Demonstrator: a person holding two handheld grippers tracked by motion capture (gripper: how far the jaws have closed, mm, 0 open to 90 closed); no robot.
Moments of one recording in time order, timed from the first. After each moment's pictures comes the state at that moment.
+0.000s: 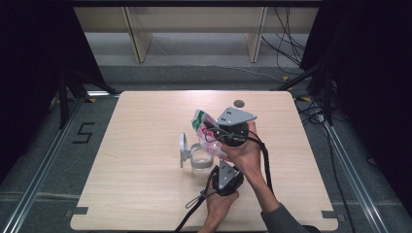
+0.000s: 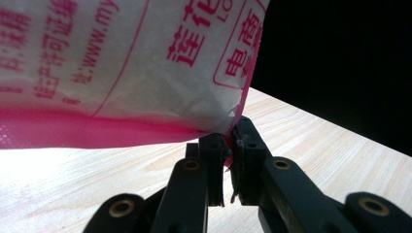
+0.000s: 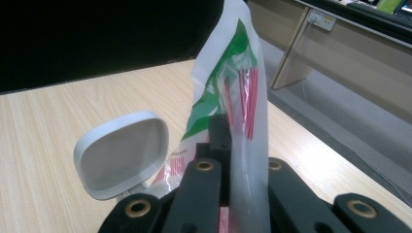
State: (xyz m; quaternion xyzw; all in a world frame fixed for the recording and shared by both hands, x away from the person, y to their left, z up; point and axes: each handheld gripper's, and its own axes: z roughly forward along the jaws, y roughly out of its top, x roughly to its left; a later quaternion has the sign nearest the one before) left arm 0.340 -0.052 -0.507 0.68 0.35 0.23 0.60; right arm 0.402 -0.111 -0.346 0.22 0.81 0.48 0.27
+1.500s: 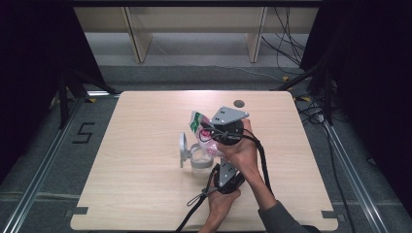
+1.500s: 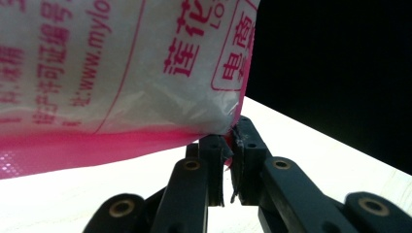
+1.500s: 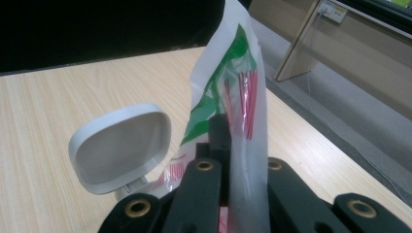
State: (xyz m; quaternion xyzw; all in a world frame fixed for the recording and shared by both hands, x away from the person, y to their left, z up) left arm 0.344 -0.067 -0.505 0.61 0.37 0.20 0.67; right arm 0.407 -0.101 -0.348 0.22 0.82 0.46 0.25
